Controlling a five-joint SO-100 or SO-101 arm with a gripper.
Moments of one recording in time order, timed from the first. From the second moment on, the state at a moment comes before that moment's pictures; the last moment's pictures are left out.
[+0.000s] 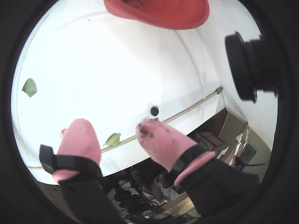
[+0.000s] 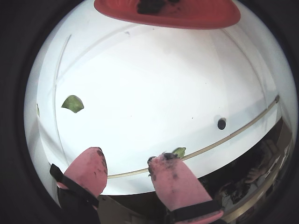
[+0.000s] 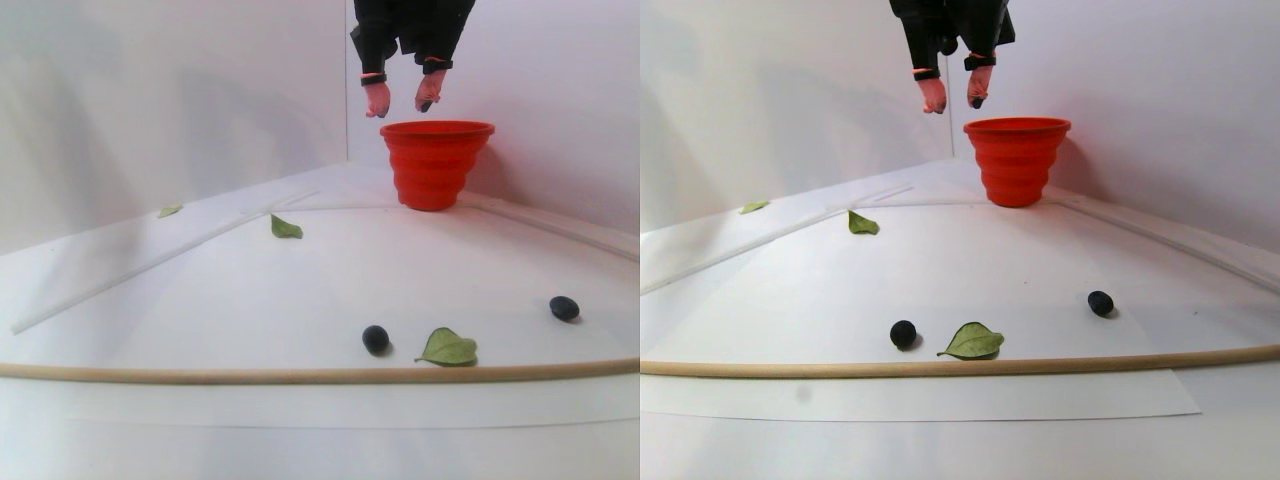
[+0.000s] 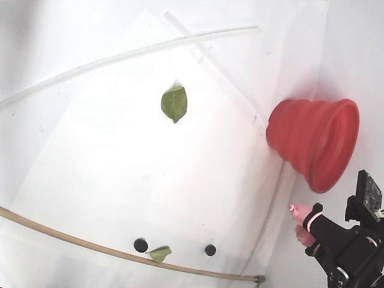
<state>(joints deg) 20.3 122.0 120.8 36.7 -86.8</state>
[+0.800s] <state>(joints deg) 17.8 128.1 133.4 41.7 -85.5</state>
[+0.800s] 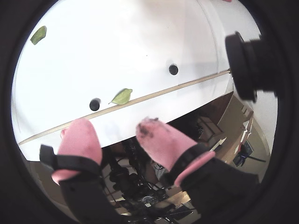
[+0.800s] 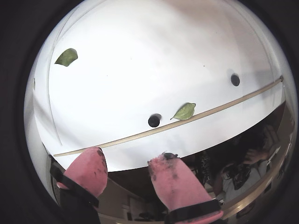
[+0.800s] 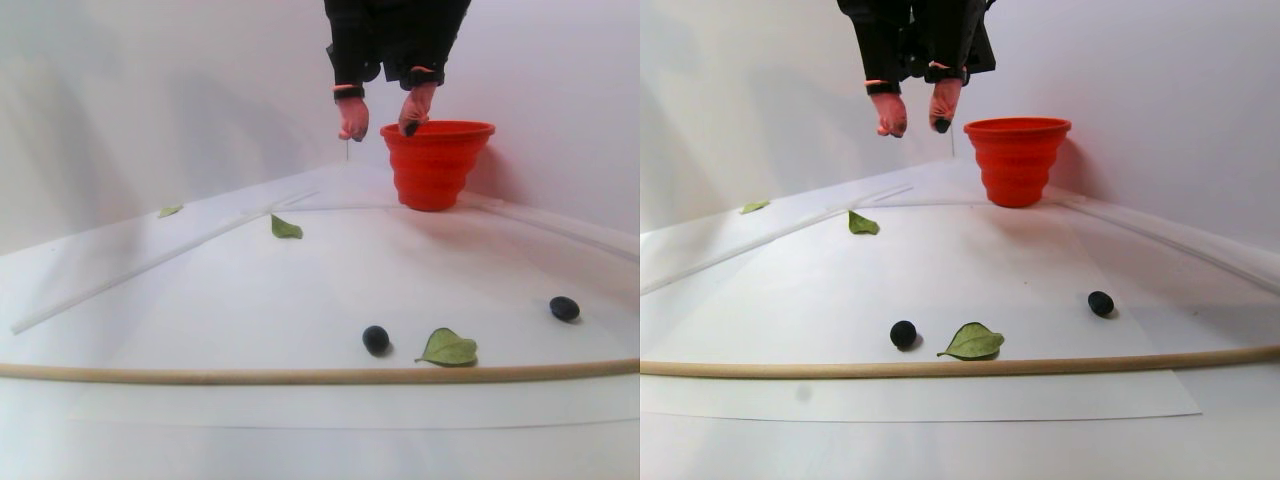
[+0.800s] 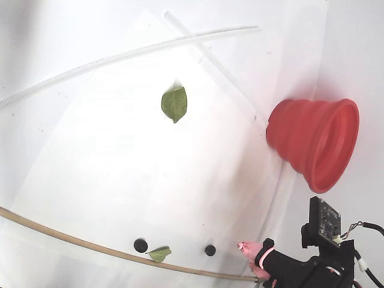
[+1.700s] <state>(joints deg) 17.4 123.2 139.1 35.1 -85.4</state>
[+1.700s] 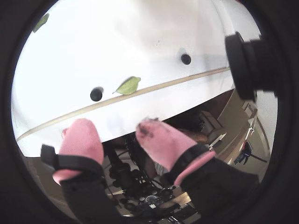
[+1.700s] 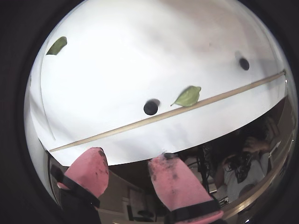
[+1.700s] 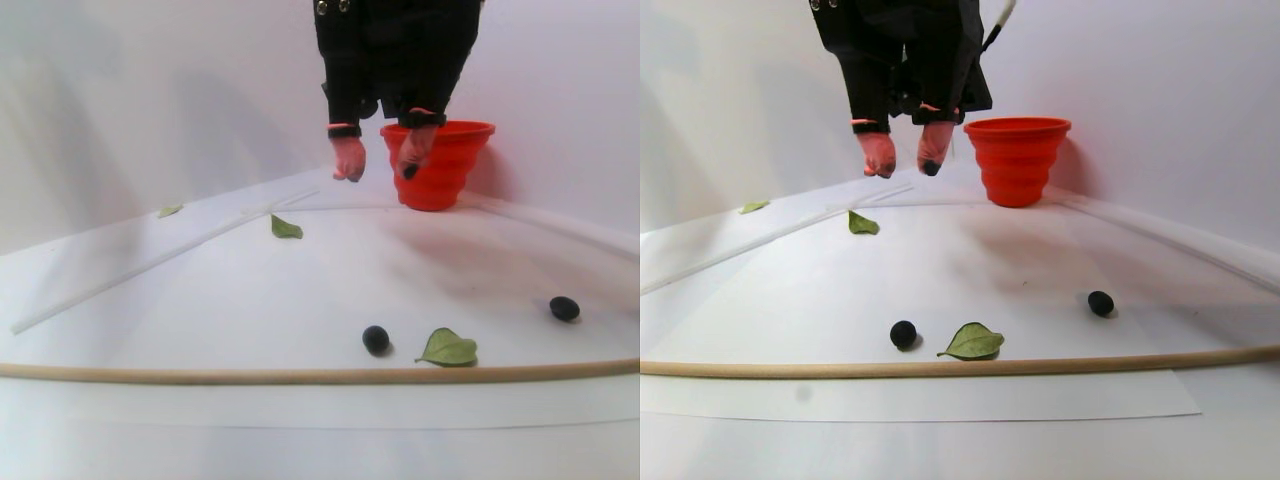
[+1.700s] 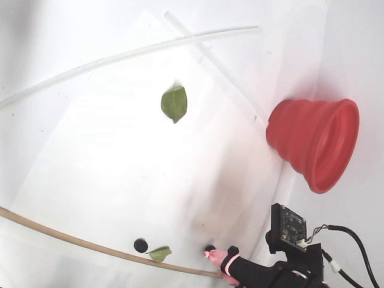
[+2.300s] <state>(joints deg) 17.5 116.0 142.0 28.2 -86.5</state>
